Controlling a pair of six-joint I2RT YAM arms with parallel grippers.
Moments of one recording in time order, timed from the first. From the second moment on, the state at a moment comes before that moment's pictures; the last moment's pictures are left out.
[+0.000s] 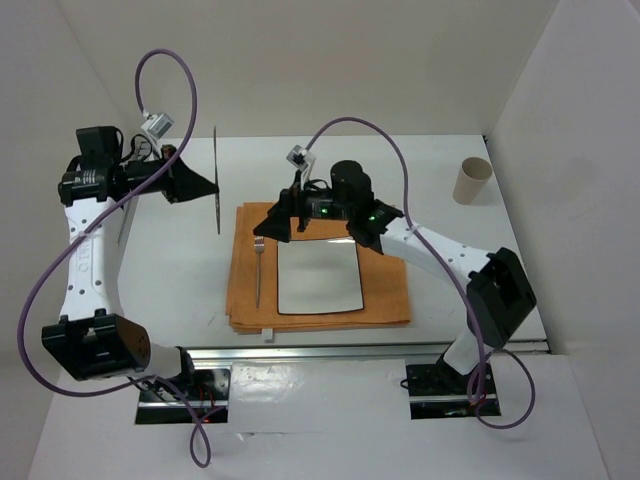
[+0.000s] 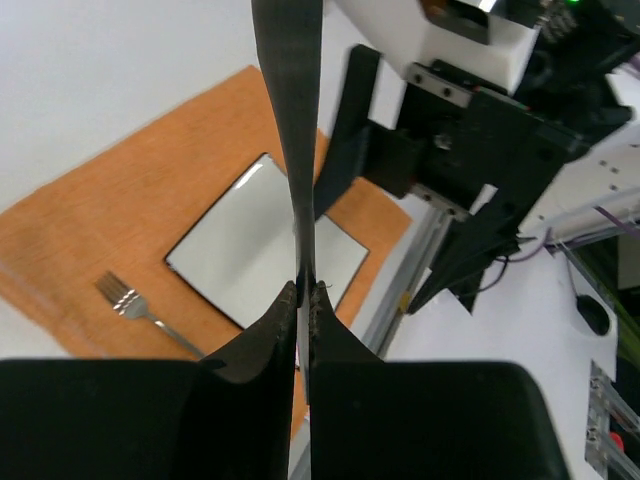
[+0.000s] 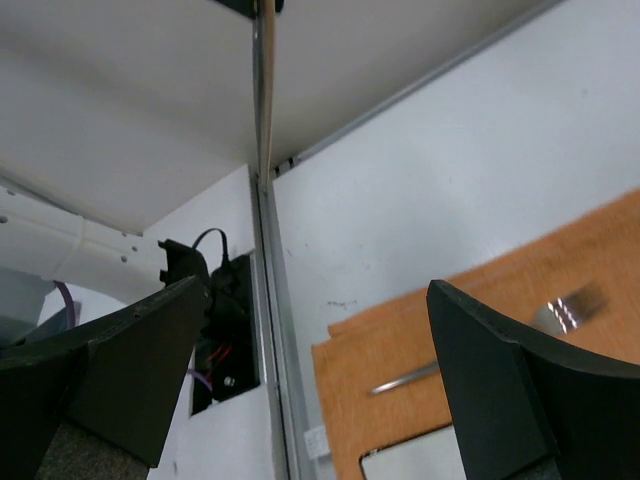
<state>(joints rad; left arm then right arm) 0.25 1.39 1.56 -0.93 1.20 0.17 0.73 1.59 1.23 0.23 -0.64 0.45</state>
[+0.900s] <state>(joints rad) 0.20 1.37 1.37 -0.96 1.31 0.23 0.80 1.93 1.38 0.64 -0.81 0.71</state>
